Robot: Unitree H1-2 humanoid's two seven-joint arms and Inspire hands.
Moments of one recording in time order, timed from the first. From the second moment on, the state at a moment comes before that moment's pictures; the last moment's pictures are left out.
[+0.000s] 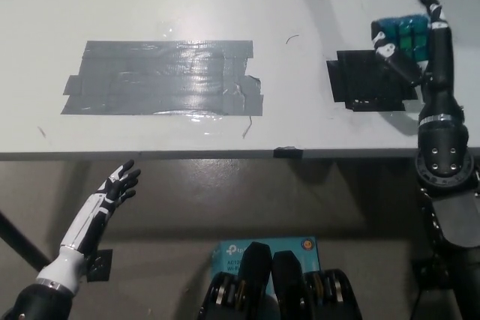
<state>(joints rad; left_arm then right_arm) -0.15 0.28 0.00 0.15 0.00 -0.13 -0.22 -0.70 -0.16 0.03 0.42 -0.16 -0.06 -0.34</state>
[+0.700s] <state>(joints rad) -0.15 0.28 0.00 0.15 0.07 -0.13 -0.22 -0.83 -0.14 0.04 0.13 -0.21 0.10 -0.30</state>
